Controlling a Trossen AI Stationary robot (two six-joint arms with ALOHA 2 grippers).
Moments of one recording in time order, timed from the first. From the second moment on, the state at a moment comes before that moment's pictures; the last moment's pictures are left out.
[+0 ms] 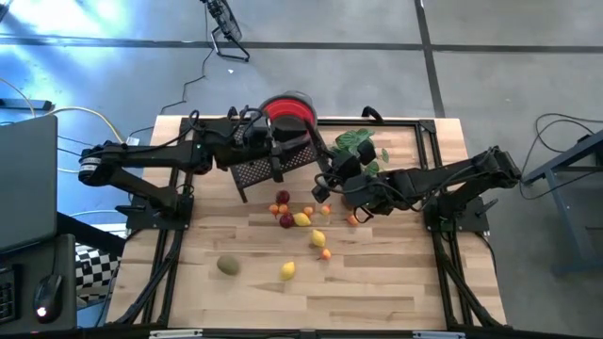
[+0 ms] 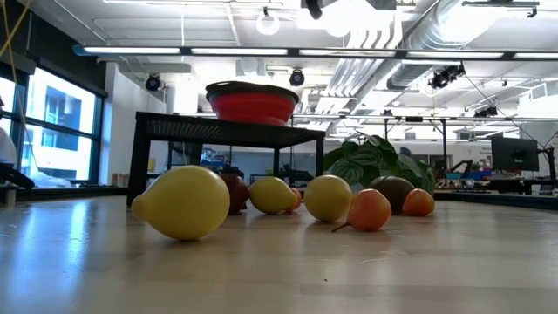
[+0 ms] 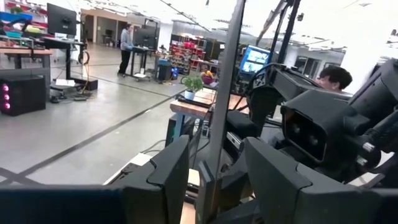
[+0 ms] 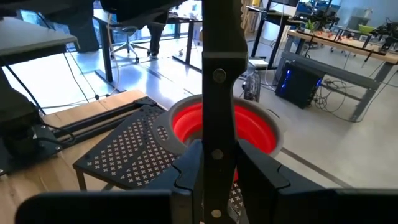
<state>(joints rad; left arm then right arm) 0.08 1.28 1.22 0.23 -0.17 -0.17 0.24 1.51 1.41 -0.33 1.04 0.31</state>
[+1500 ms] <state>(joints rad) 0.08 1.30 1.21 0.18 -0.18 -0.19 0.24 1.59 1.41 -0.29 1.10 0.34</state>
